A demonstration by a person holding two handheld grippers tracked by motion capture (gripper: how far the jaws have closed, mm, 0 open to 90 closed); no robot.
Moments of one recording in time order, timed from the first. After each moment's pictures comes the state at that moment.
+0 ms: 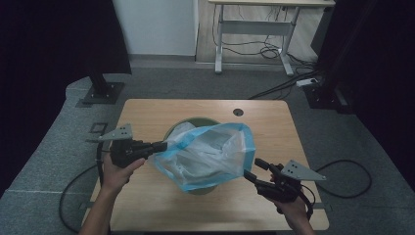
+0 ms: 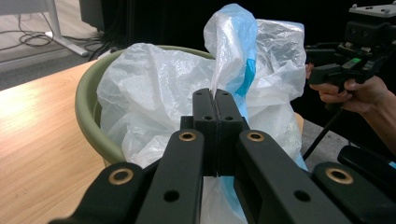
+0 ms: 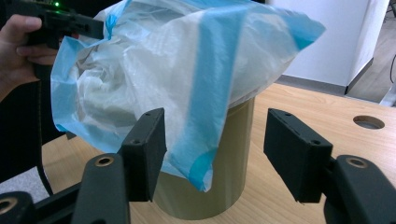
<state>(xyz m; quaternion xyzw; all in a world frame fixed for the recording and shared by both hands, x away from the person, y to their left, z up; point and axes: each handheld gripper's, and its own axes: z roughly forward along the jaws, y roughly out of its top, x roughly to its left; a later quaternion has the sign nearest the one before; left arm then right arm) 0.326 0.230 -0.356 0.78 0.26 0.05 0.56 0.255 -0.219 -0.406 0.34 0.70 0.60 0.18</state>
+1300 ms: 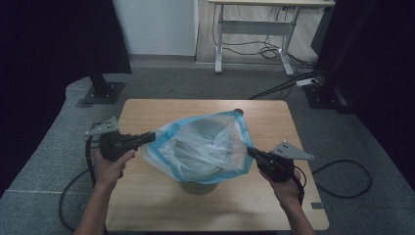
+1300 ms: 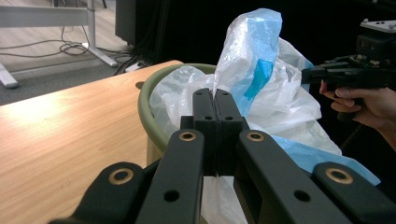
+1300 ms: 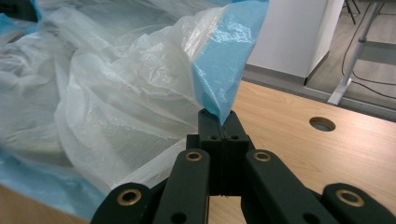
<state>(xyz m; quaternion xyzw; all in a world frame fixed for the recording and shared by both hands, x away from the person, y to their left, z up) 0.338 0.260 -0.357 0.74 0.31 0.08 0.58 0.298 -0.205 -0.390 0.37 0.71 0.55 0.24</state>
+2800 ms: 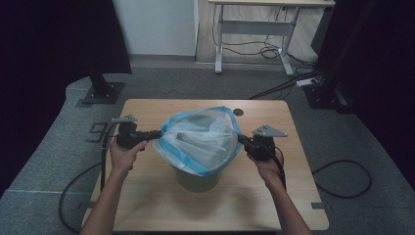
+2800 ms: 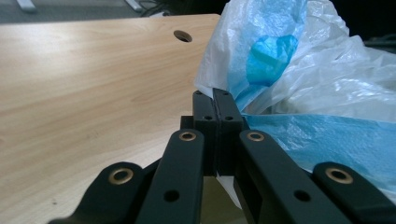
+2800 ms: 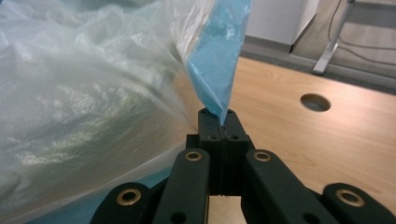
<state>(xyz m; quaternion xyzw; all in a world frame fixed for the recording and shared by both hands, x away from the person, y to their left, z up) 0.407 0.252 -0.411 0.75 0.41 0.03 0.51 0.373 -0.179 -0.419 0.41 0.74 0.49 0.23</state>
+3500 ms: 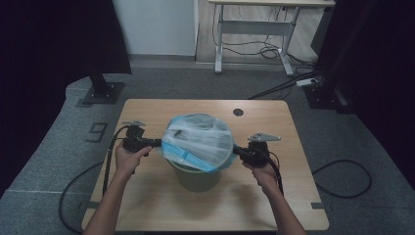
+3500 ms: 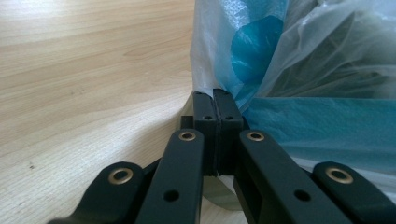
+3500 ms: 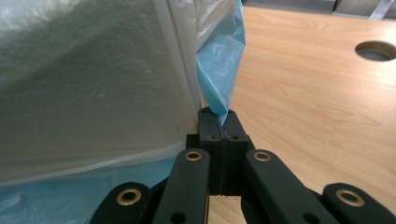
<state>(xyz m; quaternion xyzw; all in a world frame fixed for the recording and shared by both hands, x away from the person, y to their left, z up) 0.414 0.242 -0.436 0.78 0.43 -0.01 0.46 0.378 -0.177 -0.458 0.43 0.75 0.48 0.13</state>
